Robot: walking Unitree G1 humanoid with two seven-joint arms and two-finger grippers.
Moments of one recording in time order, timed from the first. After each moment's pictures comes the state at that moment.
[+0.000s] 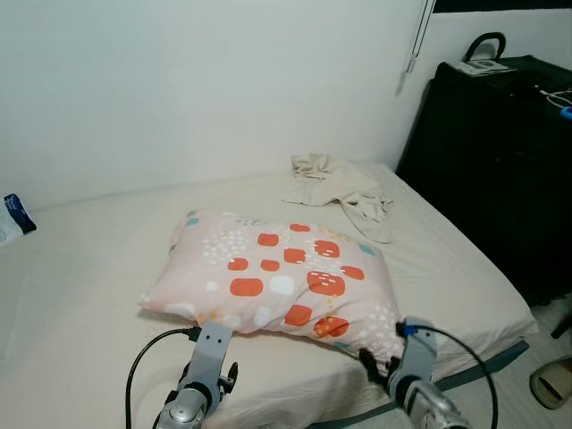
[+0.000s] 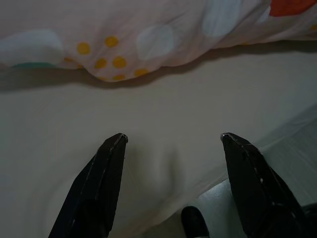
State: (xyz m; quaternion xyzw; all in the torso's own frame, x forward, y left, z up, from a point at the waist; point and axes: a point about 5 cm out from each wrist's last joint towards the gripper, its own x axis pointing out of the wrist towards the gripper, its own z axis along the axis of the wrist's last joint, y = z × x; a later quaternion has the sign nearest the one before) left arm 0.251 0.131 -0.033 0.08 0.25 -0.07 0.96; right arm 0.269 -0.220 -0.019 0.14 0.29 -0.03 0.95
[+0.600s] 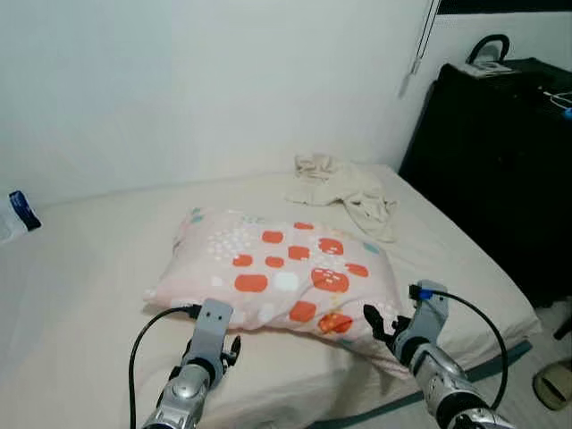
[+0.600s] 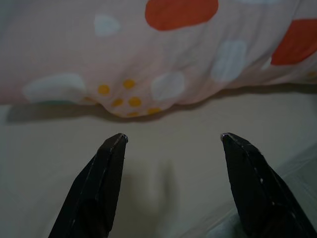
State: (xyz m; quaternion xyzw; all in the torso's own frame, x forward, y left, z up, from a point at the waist) left arm 0.277 0.128 -0.009 0.06 0.20 -0.07 0.98; right arm 0.295 -0.229 0.010 0.19 0.22 -0.02 0.96
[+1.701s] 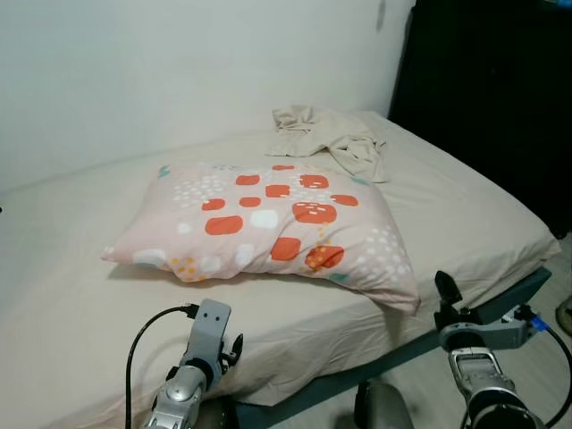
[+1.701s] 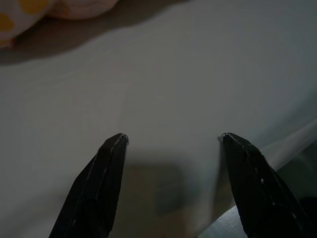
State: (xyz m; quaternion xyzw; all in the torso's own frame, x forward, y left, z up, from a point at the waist) left arm 0.270 0.137 -0.003 0.05 0.17 -0.10 0.98; right arm 0.293 -0.281 0.041 0.57 -0.05 -0.08 0.81
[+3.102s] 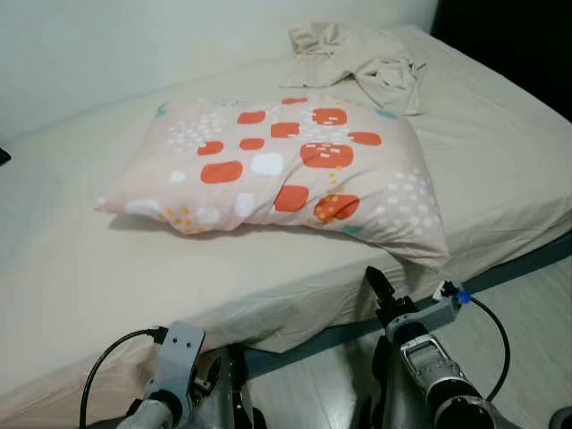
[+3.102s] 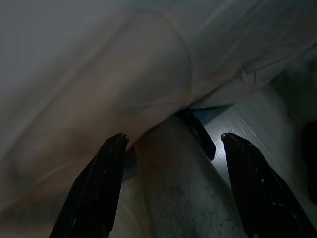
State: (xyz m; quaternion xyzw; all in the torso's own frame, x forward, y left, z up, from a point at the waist) left arm 0.217 0.162 0.026 0.07 0.18 -0.10 0.98; right arm 0.315 -0.215 0.039 0.46 0.05 0.04 0.88
